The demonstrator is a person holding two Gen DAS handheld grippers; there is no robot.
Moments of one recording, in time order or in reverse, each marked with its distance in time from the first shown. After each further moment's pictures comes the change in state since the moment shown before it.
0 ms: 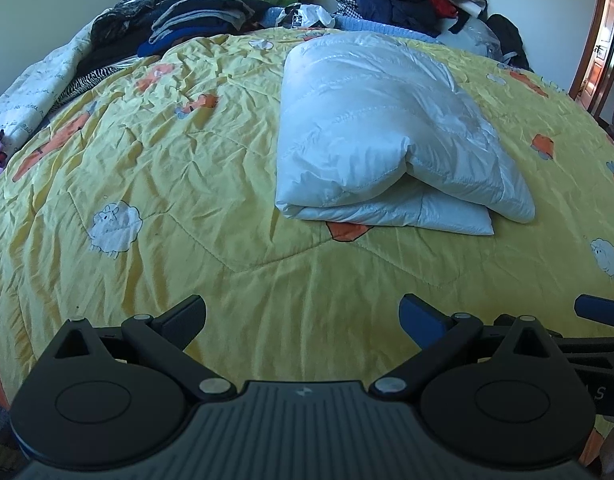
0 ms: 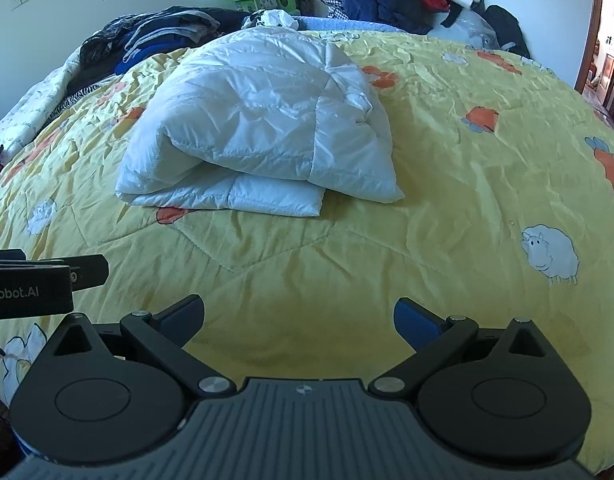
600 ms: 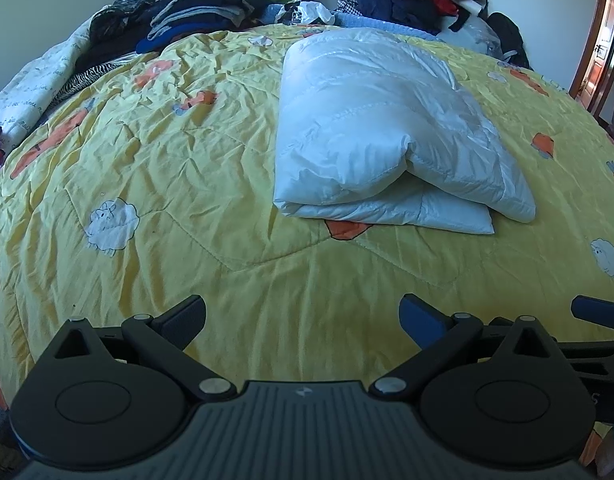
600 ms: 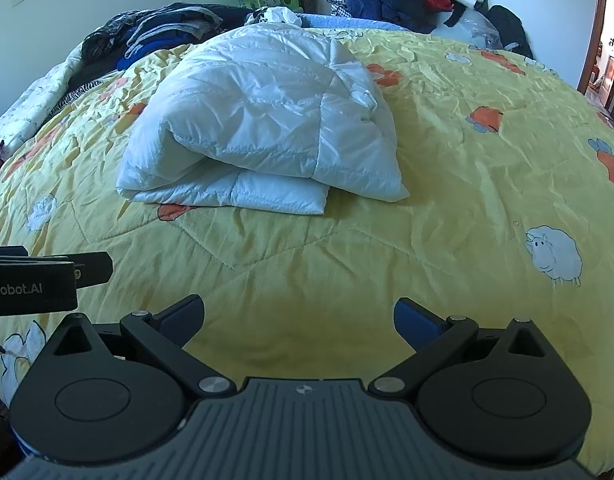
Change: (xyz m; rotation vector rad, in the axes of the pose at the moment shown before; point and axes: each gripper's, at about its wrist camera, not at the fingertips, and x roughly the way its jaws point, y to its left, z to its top) left arm 0.003 0.000 0.001 -0.007 0.009 -0.005; right arm 0.004 0.002 0.000 -0.013 0.006 0.001
